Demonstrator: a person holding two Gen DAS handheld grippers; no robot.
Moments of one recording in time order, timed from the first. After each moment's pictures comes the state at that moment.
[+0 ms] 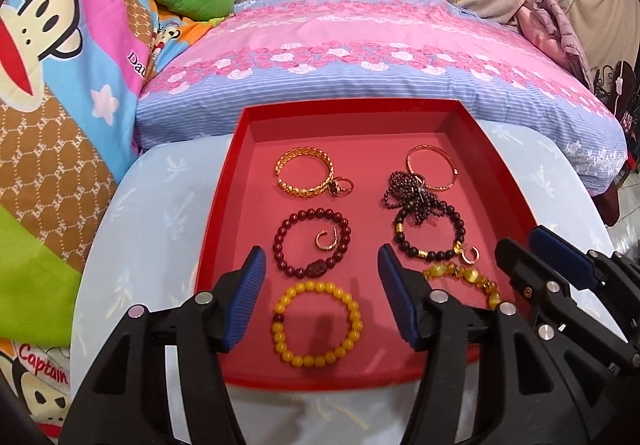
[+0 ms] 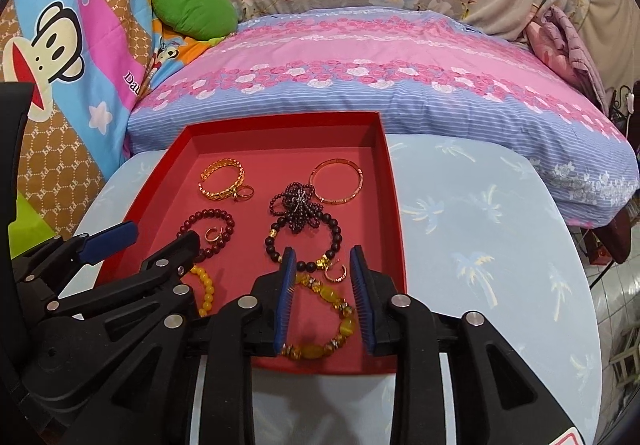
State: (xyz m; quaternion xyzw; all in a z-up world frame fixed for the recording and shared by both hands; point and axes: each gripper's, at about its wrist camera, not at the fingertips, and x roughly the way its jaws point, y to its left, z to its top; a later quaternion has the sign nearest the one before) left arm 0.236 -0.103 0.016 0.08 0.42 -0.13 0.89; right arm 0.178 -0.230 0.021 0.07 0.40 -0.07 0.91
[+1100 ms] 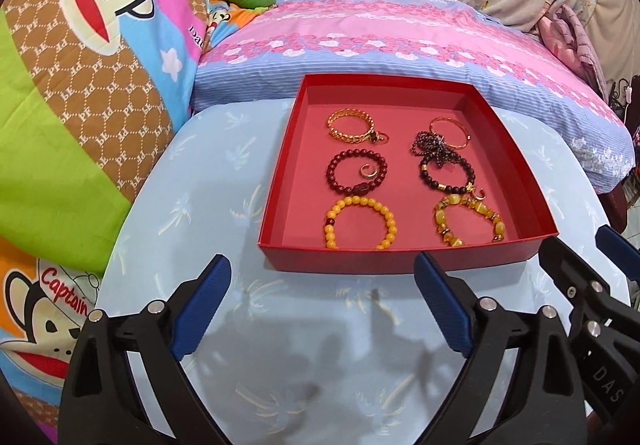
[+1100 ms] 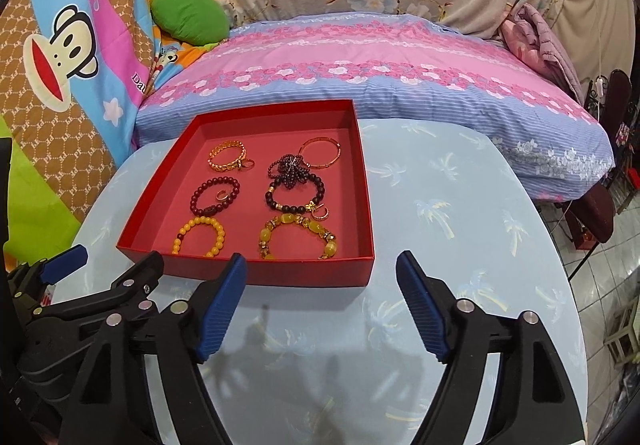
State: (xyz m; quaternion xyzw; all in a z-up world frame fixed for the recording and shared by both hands) left arm 0.166 -0.058 0.022 0.06 0.43 -0.08 0.90; right arm 0.107 -0.217 0.036 0.07 0.39 -0.10 0.91
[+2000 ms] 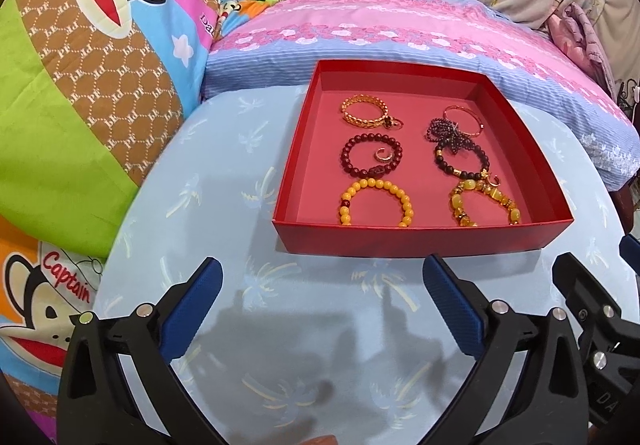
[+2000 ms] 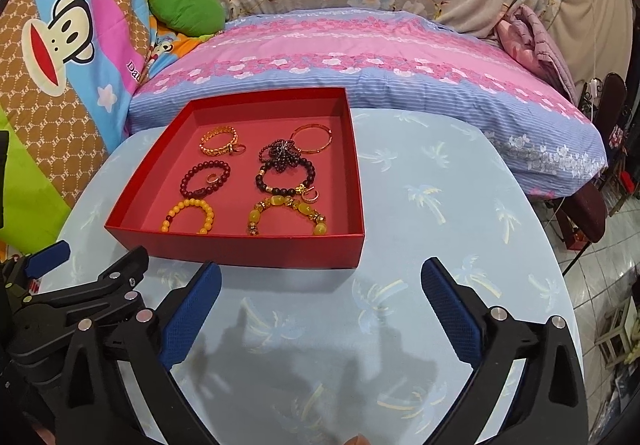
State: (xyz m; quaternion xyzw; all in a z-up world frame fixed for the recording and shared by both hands) left arm 0.162 -0.050 0.012 0.06 0.44 -0.06 0.90; right arm 0.098 -0.216 0.026 0.06 0.40 -0.11 0.91
